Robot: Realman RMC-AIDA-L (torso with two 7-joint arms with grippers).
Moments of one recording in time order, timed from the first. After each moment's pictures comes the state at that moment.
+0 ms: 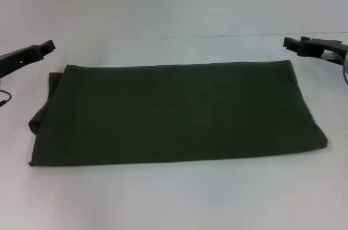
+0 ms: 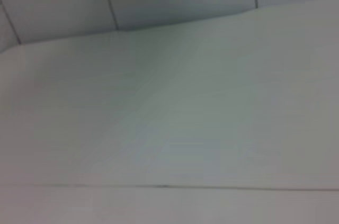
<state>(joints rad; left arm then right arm) -0.66 -2.07 0.54 0.54 1.91 0.73 -1.78 0.79 2.04 -0.35 -0.42 -2.14 -0.71 1.61</state>
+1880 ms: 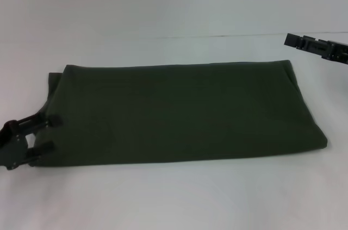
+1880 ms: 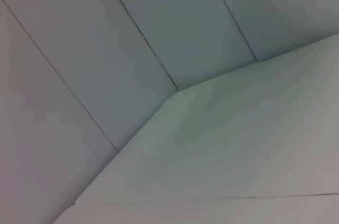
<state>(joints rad) -0.38 -1.97 0.53 0.58 2.01 1.52 -2.48 0.62 1.97 -0.35 -0.54 -2.01 -1.38 1.75</state>
